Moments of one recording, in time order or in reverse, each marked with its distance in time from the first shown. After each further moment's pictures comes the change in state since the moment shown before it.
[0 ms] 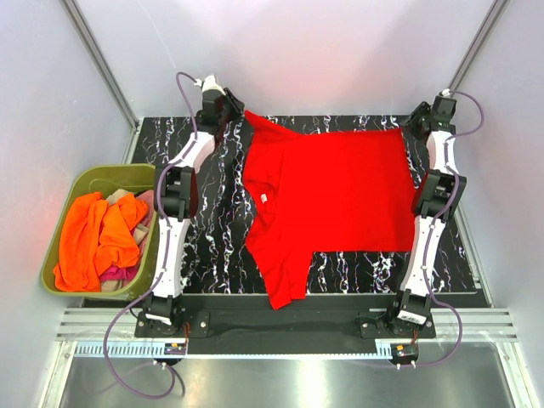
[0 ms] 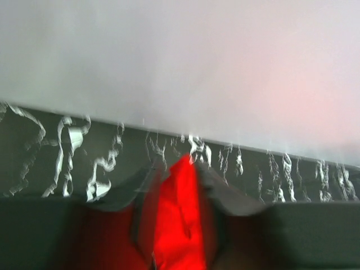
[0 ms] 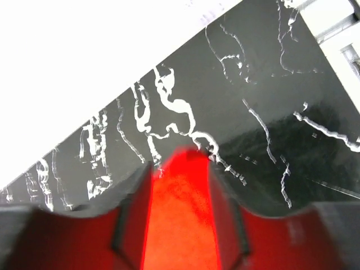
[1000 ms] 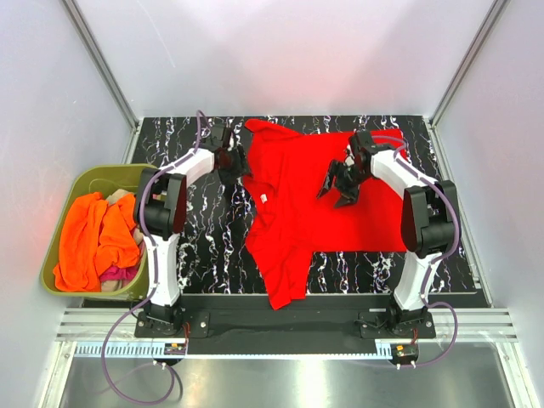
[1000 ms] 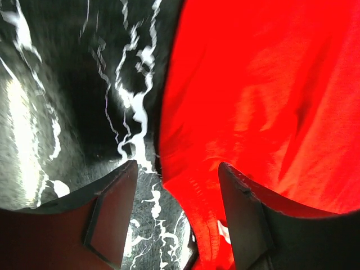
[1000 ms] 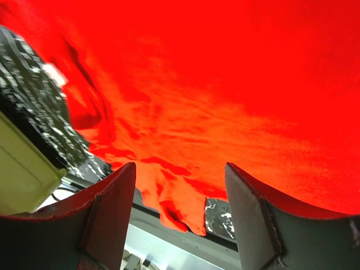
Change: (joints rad) left arm -0.086 -0.455 -0.659 -0.533 0.126 0.056; right arm 0.500 -0.853 -1.127 -0.401 -0.184 0.057
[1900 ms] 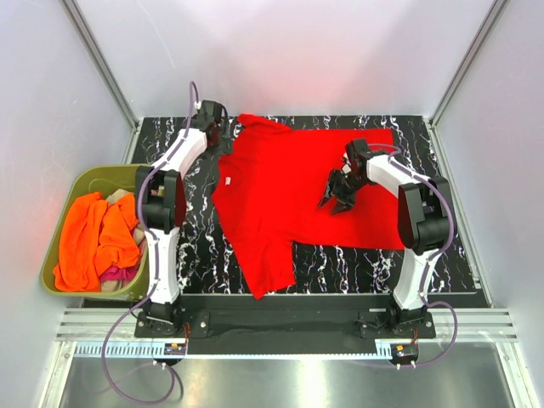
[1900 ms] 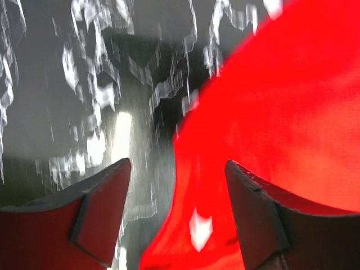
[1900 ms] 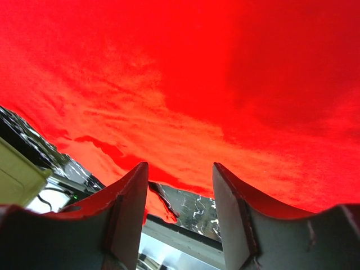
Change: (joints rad) left arm 0.070 0.159 0.433 -0.236 -0.378 0.197; right arm 0.011 0.040 -0.084 0.053 0.001 -0.003
